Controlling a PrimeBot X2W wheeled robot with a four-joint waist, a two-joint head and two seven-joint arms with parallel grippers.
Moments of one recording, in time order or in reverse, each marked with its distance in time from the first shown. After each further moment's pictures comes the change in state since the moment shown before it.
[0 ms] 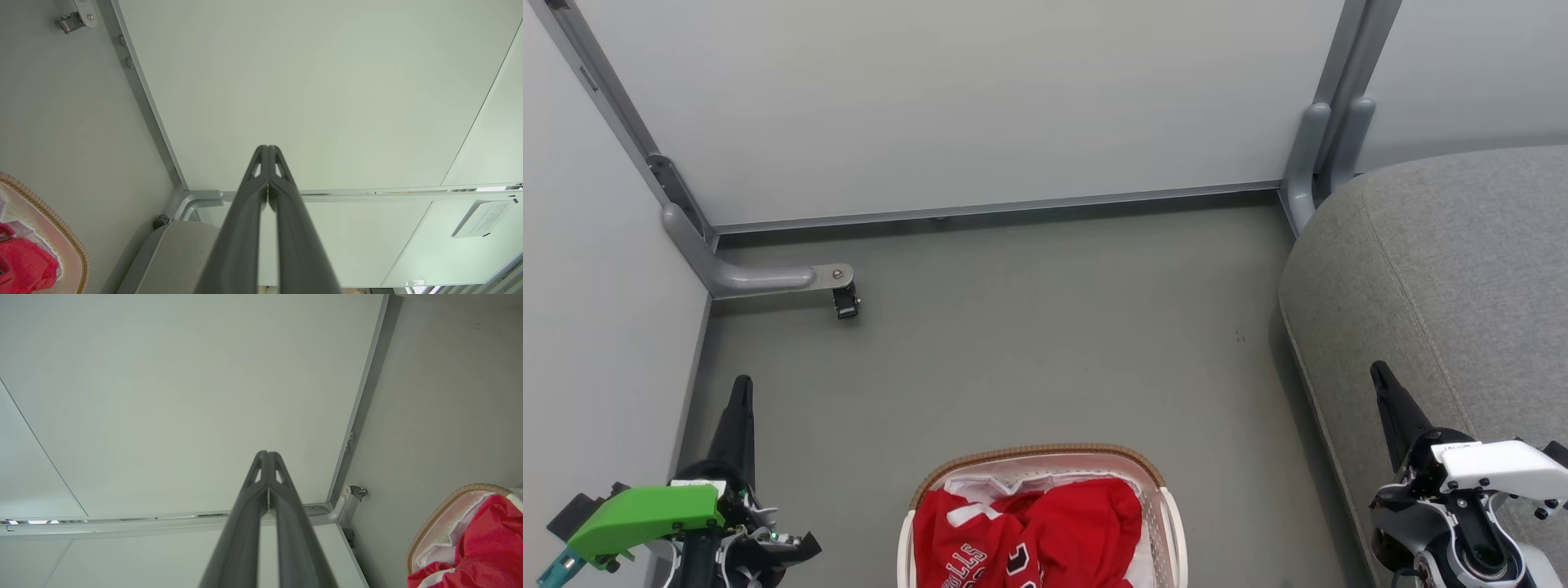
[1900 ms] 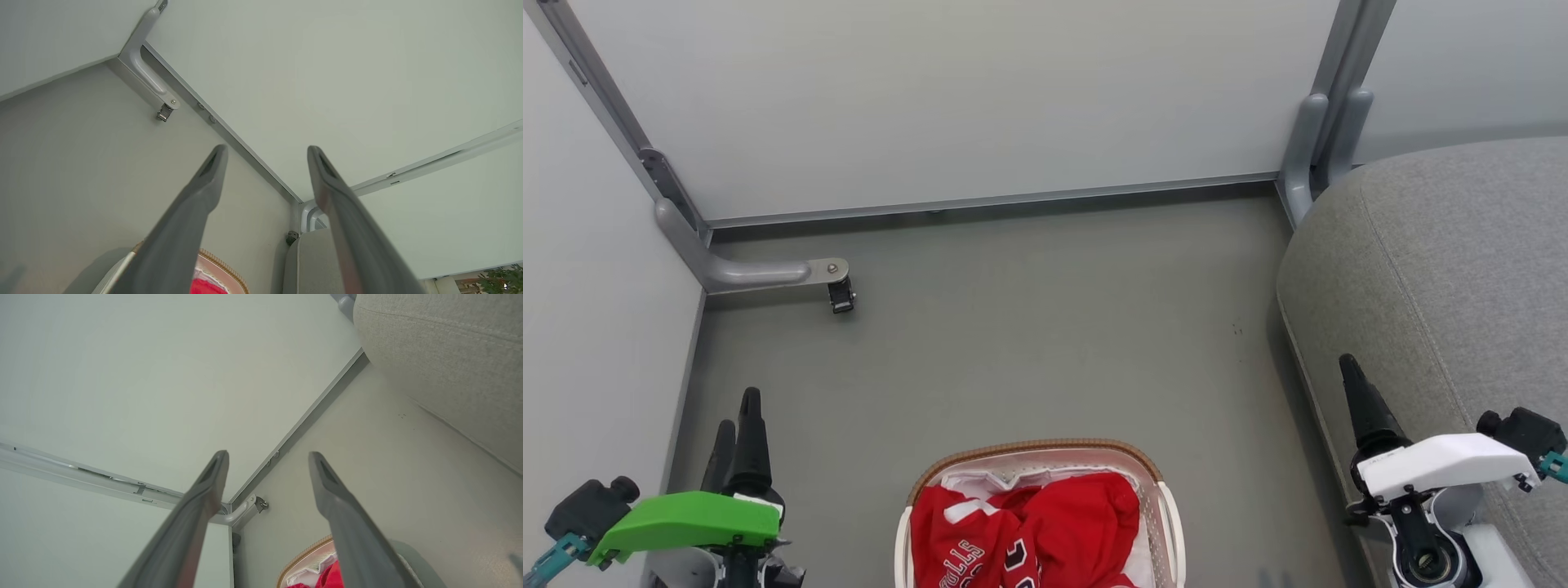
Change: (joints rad) left arm 0.009 0.020 -0.030 0.074 0.595 0.002 -0.143; right arm -0.026 -0.029 0.104 0.071 -0.524 0.000 -0.142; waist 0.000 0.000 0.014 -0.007
